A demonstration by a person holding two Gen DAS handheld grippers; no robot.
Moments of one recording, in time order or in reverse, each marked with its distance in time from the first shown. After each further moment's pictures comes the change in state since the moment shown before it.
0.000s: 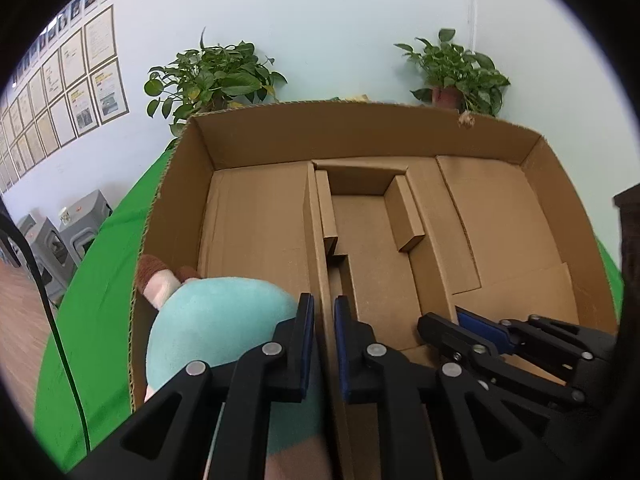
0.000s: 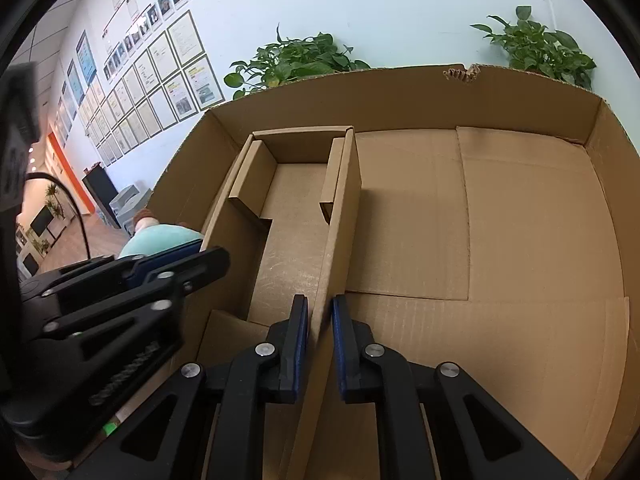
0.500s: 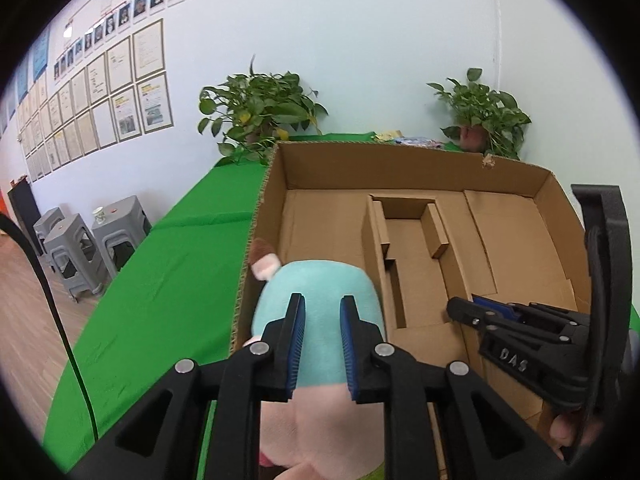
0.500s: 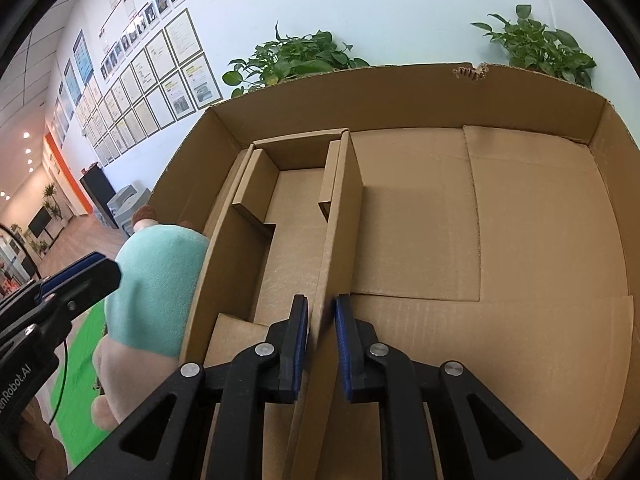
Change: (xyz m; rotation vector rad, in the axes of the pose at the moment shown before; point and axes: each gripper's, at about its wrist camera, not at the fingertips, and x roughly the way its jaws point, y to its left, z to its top) left arm -0.057 0.036 -0.020 -0.068 -0.125 0.102; right arm -0.007 0.016 -0.006 0.003 0.008 -0.001
